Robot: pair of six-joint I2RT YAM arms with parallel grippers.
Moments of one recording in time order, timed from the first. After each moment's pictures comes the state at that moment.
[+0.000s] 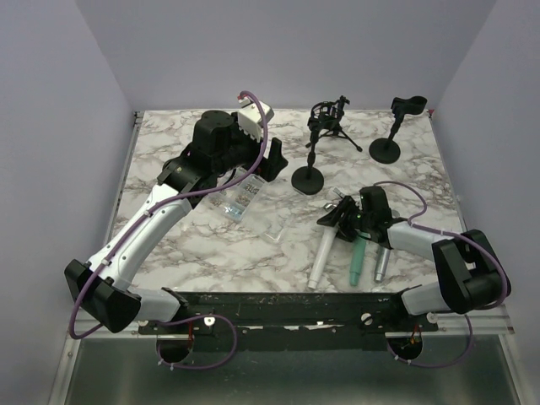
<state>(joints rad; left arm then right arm) -0.58 1.32 1.41 -0.41 0.26 -0.05 0.31 1.41 0.50 0.11 -0.31 0.96</state>
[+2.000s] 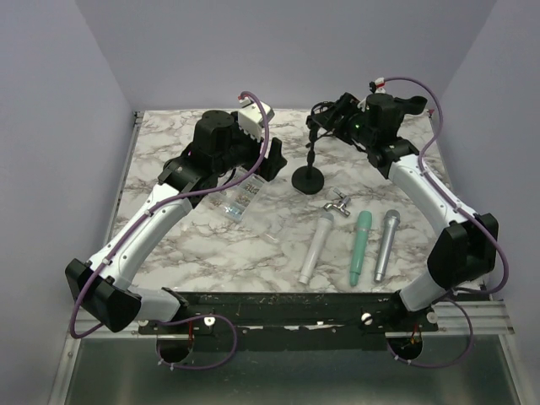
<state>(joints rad) -0.58 1.32 1.41 -0.41 0.24 -0.03 0.32 1.57 1.39 -0.11 -0.12 0.73</state>
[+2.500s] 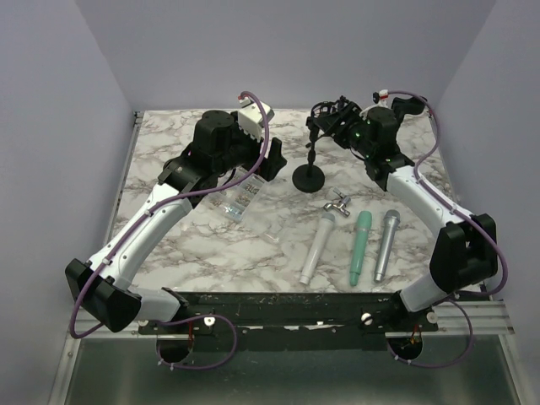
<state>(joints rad) -0.58 1.32 1.41 -0.41 0.24 -0.03 0.32 1.57 1.24 0.12 -0.12 0.83</state>
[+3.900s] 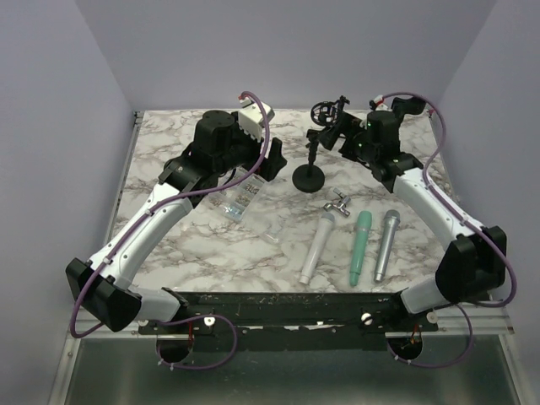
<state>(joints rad) -0.58 1.33 1.41 -0.41 0.24 -0.03 0.32 1.51 1.24 -0.16 -0.04 0.61</state>
